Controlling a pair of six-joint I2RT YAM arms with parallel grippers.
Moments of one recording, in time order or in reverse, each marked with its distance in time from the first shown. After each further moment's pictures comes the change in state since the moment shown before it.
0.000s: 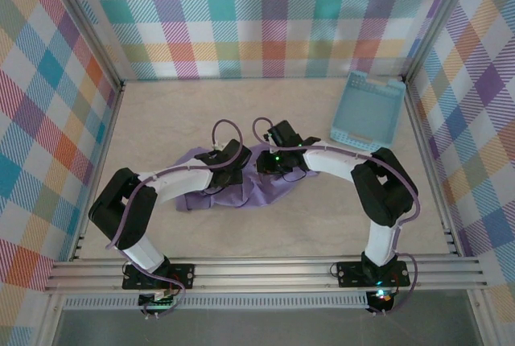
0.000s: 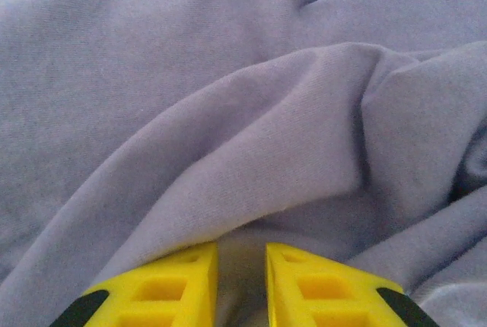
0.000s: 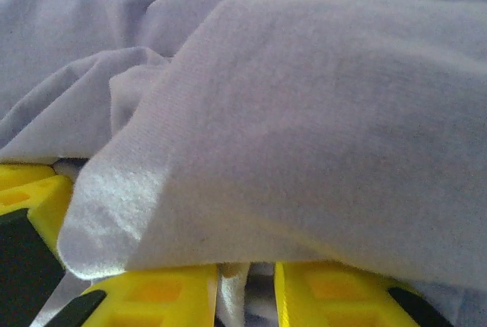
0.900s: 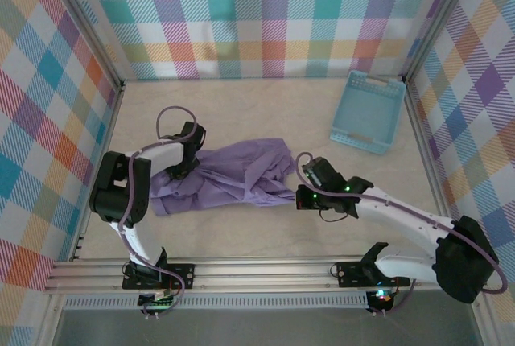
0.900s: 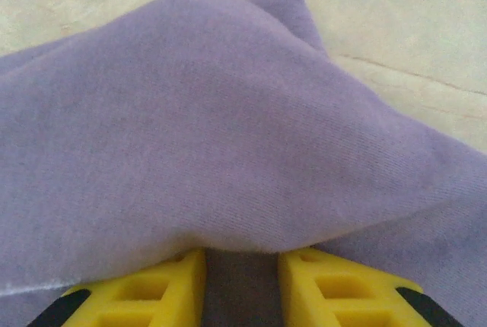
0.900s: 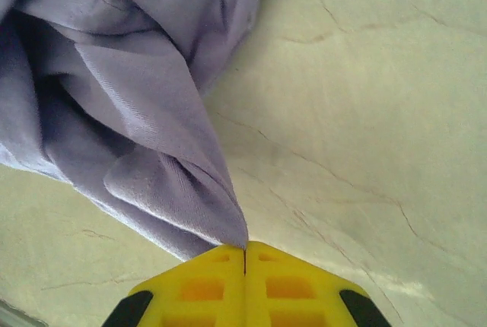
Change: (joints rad) left arm 0.428 0.121 0.053 -0.129 -0.141 -0.165; right arm 0.075 -0.696 -0.510 -0.212 0.201 0.138
